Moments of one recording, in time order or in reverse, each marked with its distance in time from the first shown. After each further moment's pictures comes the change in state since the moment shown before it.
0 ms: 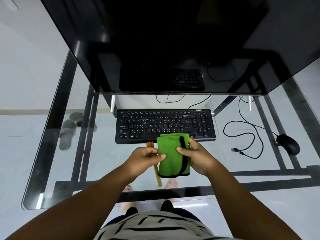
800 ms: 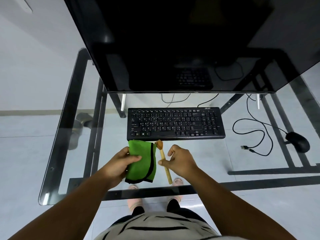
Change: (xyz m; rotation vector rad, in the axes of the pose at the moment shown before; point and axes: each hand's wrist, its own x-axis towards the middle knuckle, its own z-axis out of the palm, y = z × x) left_hand -0.038 -0.035 -0.085 -0.408 0.073 -0.205; right_hand 0.022 0.050 0.068 -1.043 0.291 0.038
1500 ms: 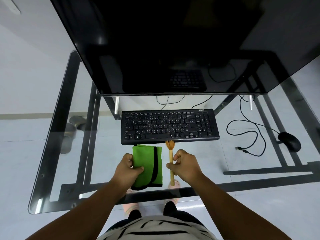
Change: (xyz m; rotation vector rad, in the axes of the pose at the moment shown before) left_hand 0.011 -0.027 0.038 0.369 0.286 0.124; right_hand -0.003 0.033 -0.011 0.121 0.077 0.039
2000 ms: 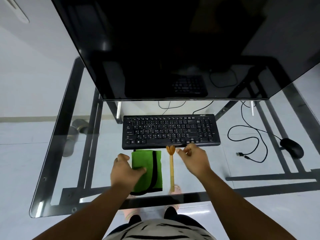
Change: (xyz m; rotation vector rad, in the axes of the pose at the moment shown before) left_hand -0.001 0.018 0.000 0.508 0.340 0.101; right_hand 0.017 -0.013 -0.036 -0.034 0.215 -0.054
